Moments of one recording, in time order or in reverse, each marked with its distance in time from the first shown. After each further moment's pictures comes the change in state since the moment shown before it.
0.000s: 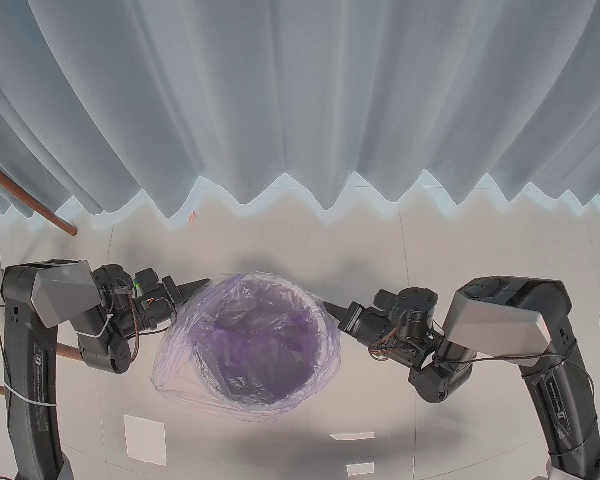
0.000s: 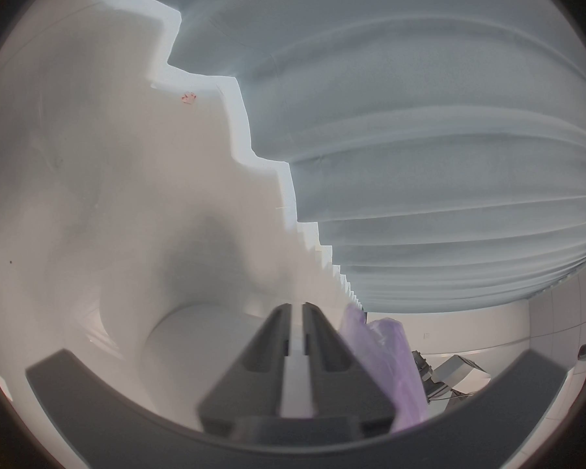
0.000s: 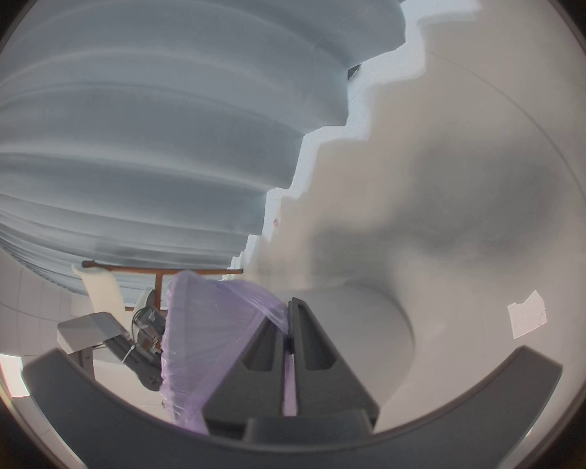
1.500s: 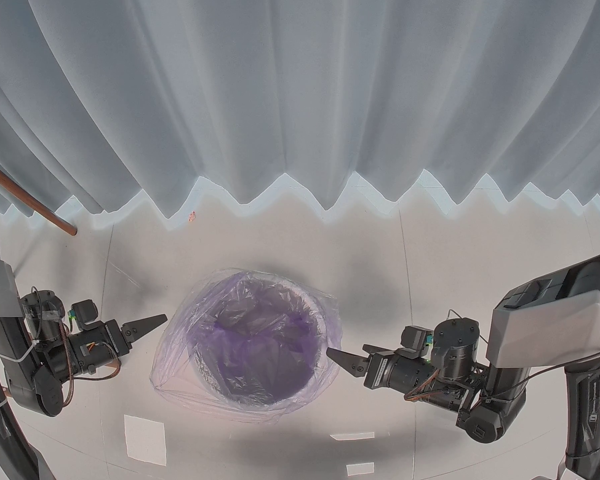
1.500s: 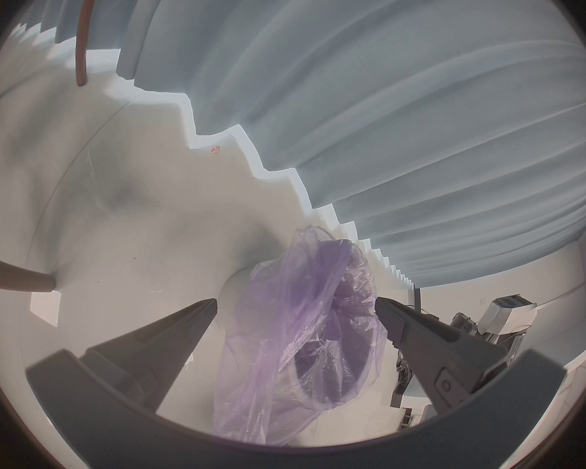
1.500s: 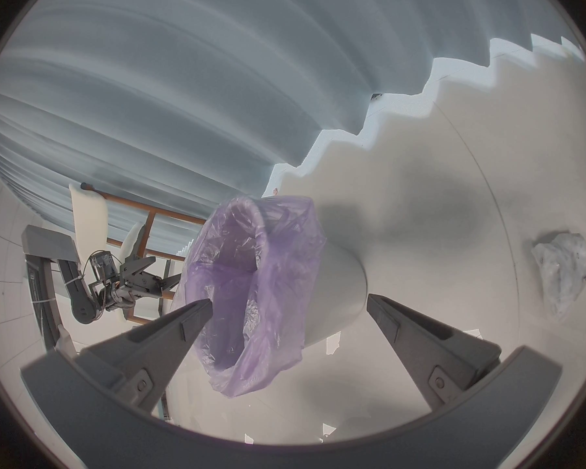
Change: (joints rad) left arm 0.140 -0.439 0.702 0.002 0.032 0.444; right arm 0.087 -0.267 0.573 -0.140 -0.098 -0.296
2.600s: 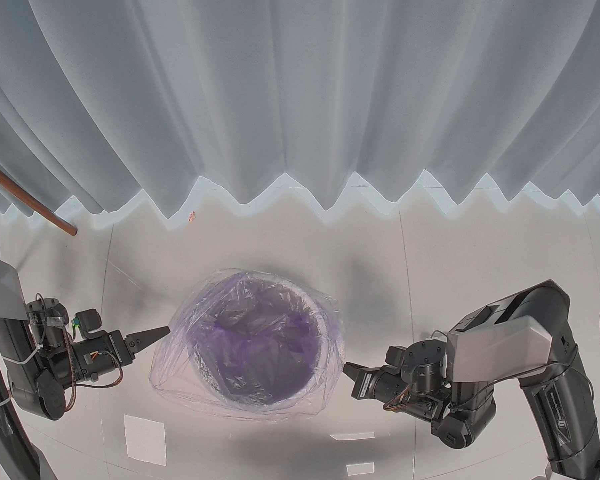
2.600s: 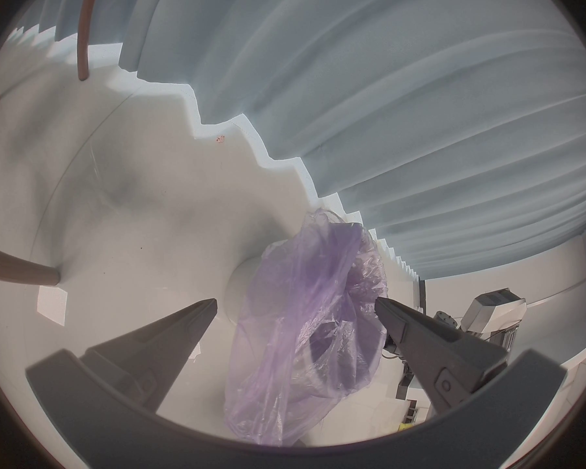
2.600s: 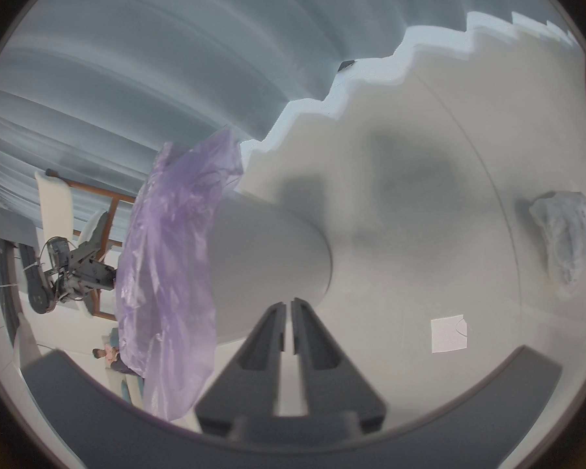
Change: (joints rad) left arm 0.007 0.042 0.022 -0.002 -0.001 0.061; right arm -0.003 0.234 -0.132 0.000 -0.079 0.007
